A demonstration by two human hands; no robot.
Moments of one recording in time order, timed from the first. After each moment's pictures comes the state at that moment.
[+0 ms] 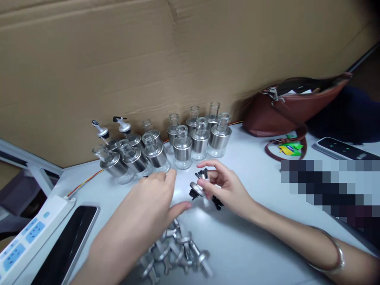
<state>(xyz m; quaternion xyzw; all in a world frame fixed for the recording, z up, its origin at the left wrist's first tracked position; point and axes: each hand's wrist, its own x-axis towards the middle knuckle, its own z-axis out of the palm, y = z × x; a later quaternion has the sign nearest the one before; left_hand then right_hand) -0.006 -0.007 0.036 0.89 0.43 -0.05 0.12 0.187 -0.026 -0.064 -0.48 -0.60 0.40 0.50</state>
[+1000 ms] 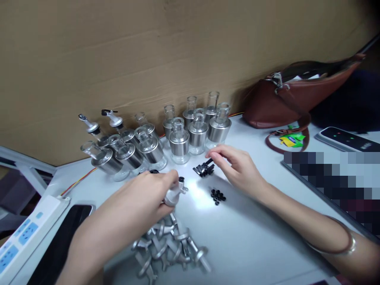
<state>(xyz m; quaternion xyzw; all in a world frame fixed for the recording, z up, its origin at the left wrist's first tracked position) -0.017 0.016 0.032 0.88 0.40 -0.12 0.22 0.219 -0.010 -0.055 -0.54 -0.69 0.14 0.47</state>
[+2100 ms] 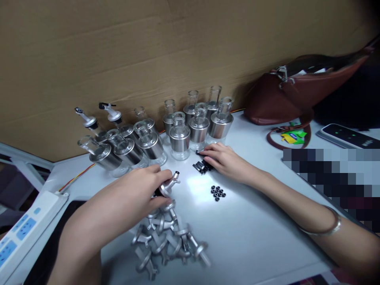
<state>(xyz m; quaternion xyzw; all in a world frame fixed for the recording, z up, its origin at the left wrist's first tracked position) -0.027 0.026 0.027 0.90 0.38 -0.13 0.19 0.244 0.016 -0.096 -0.55 -0.79 0.12 0.24</state>
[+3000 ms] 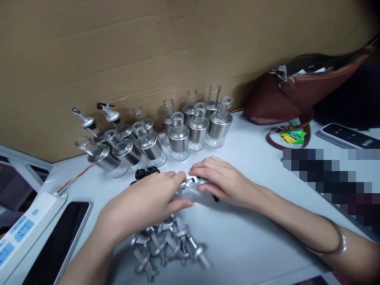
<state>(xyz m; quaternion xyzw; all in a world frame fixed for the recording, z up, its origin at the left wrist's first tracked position) -0.001 0.020 0.019 0.90 0.33 -0.14 0.24 0.210 -0.016 -0.064 -0.34 -0.87 0.04 0.36</state>
